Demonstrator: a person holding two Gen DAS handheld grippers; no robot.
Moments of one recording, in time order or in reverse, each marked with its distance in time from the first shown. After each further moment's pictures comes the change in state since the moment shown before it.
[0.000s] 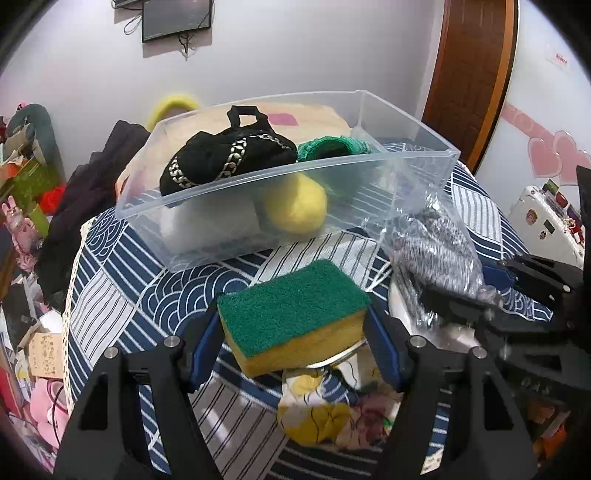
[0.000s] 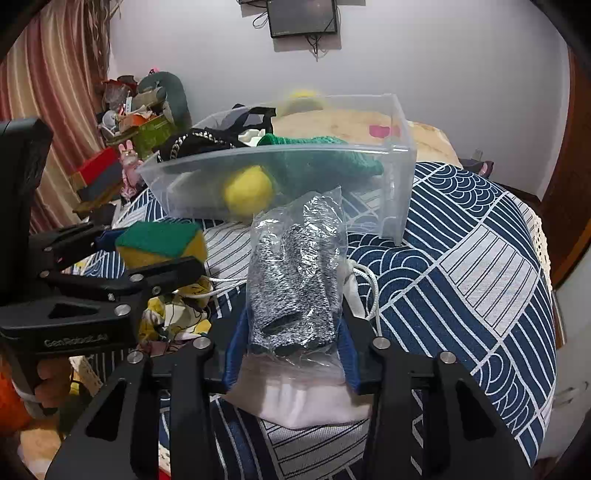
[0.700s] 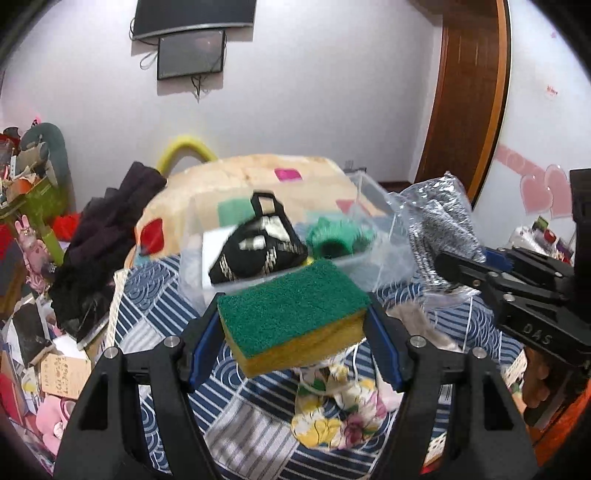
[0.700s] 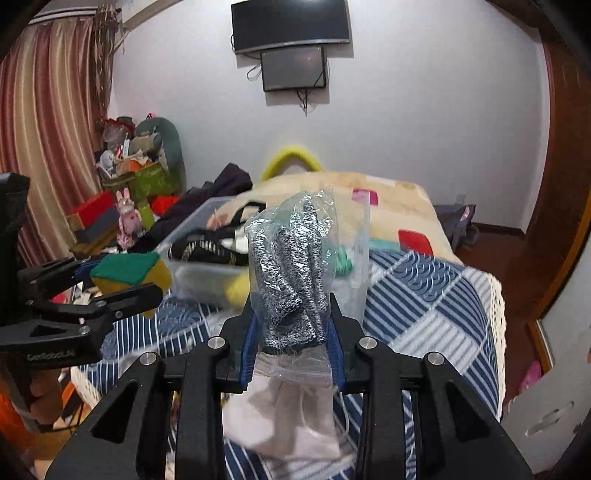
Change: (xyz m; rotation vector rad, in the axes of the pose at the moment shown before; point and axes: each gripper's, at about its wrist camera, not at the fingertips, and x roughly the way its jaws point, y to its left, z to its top) left arm -0.071 0.009 0.038 -0.020 -0.182 0.003; right arm -0.049 -0.001 0.041 -0.001 -0.188 -0.044
